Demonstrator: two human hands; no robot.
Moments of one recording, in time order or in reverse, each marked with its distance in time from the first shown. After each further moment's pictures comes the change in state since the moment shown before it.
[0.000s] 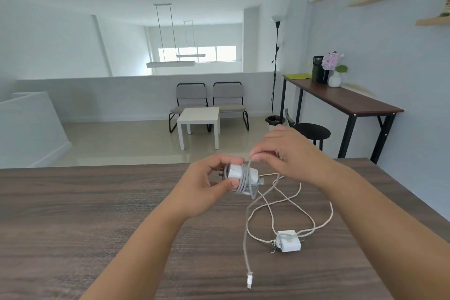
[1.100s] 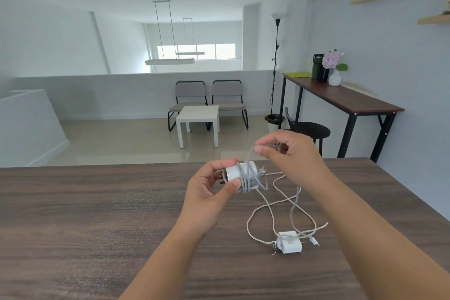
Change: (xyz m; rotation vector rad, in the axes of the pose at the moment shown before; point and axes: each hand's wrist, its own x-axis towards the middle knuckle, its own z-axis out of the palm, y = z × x) left_hand -0.011 -0.015 0.033 -0.400 0.272 -0.022; right_hand -0.008 -0.008 0.016 0.495 0.306 0.450
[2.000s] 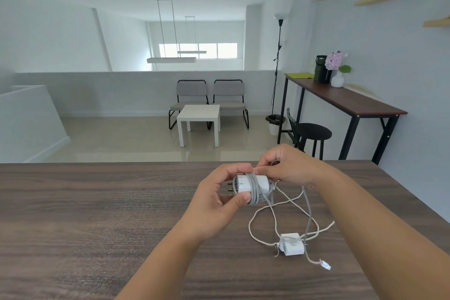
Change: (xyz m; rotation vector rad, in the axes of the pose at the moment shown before) left_hand -0.002 -0.001 -0.007 0.151 -0.226 0.090; right_hand 0.016 0.012 0.007 0.083 -0.573 0.278
